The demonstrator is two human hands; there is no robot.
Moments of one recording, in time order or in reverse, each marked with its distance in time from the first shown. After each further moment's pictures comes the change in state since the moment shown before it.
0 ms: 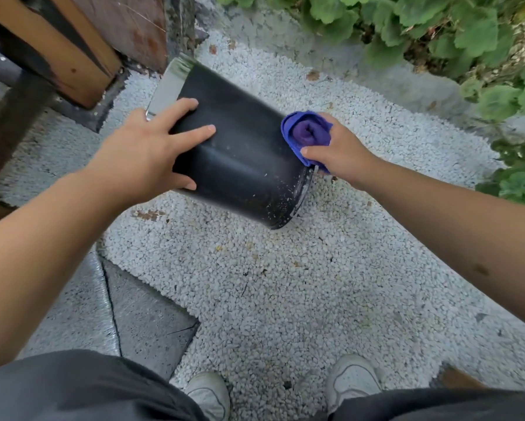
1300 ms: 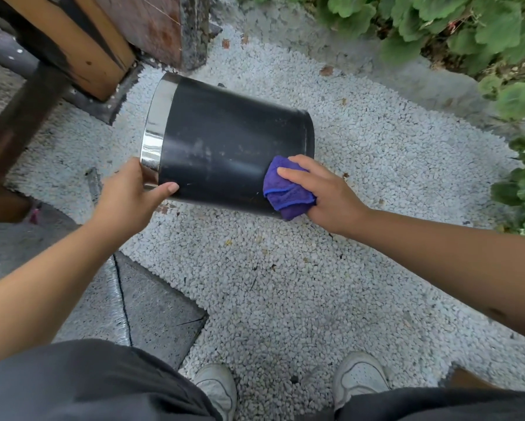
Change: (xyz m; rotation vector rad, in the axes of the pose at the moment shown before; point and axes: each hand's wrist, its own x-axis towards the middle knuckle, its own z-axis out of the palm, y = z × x) left_hand -0.070 -0.005 0.062 -0.625 0.025 -0.698; right_hand -0.053 0.043 0.049 -0.446 -0.106 -0.718
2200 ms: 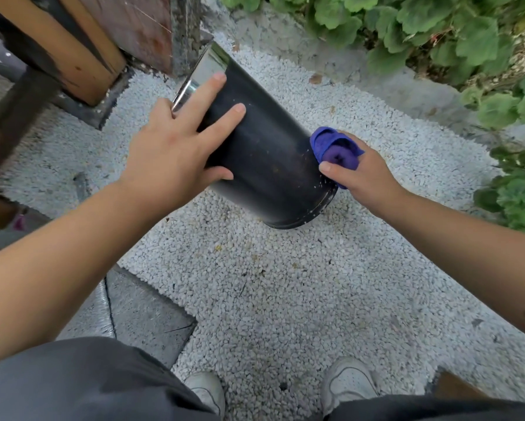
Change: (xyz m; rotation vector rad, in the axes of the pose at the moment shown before) left_hand 0.013 0.106 -0.012 0.540 0.202 0.722; right_hand 0.006 0.013 -0.068 0.514 0.254 0.564
